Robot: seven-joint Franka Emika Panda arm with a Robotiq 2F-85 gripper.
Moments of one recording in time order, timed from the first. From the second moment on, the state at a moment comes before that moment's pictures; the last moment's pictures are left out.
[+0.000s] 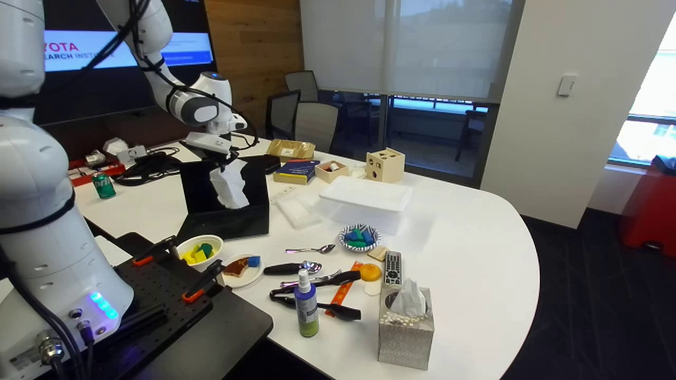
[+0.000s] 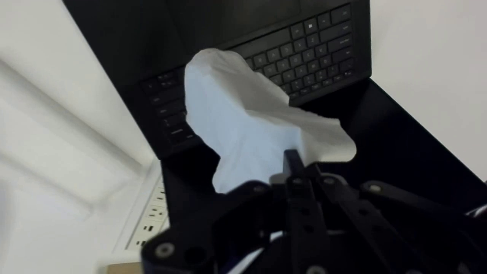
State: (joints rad) arm 0.05 0.36 0.34 -2.29 0.43 2.81 -0.48
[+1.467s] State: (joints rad) arm 0.13 0.83 0.55 -1.99 -0.06 3.02 -0.35
